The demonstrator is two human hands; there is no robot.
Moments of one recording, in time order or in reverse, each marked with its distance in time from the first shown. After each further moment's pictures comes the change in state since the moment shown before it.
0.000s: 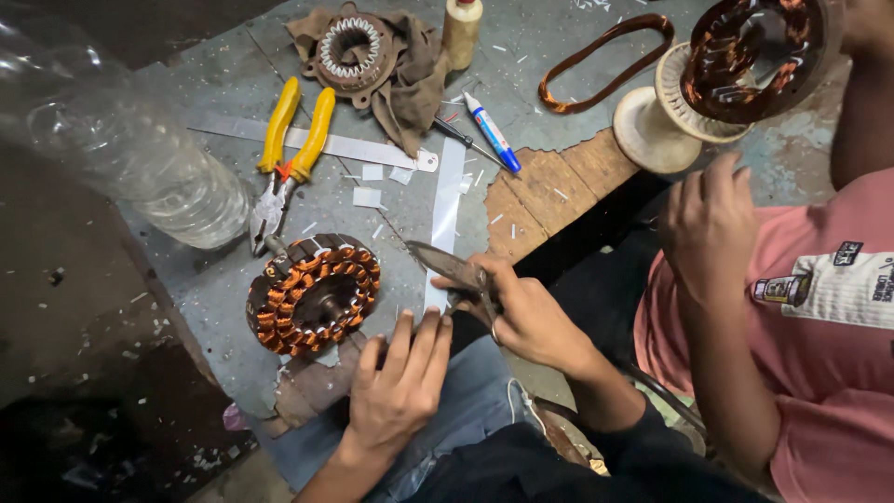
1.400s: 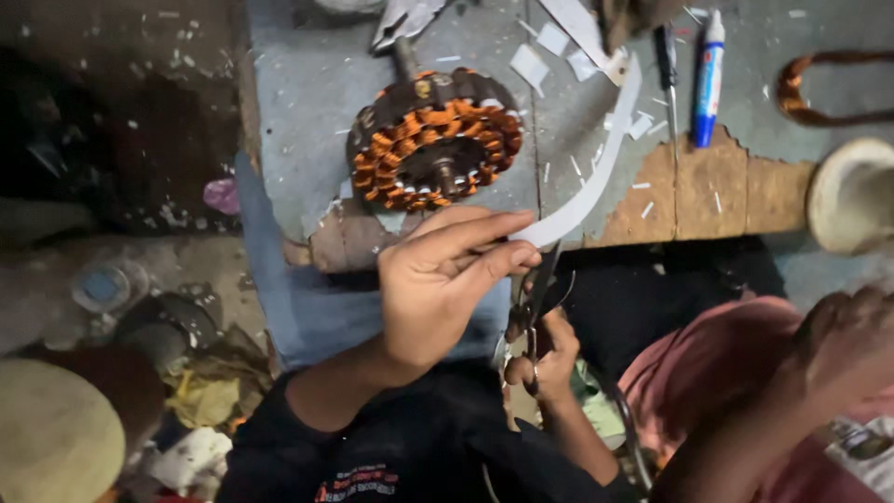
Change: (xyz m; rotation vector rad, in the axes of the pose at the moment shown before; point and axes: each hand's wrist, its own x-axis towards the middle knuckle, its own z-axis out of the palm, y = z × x) left_hand 0.020 0.022 -0.014 -1.709 0.489 -1.120; right_hand -0.119 0.073 0.062 0.415 0.079 0.210
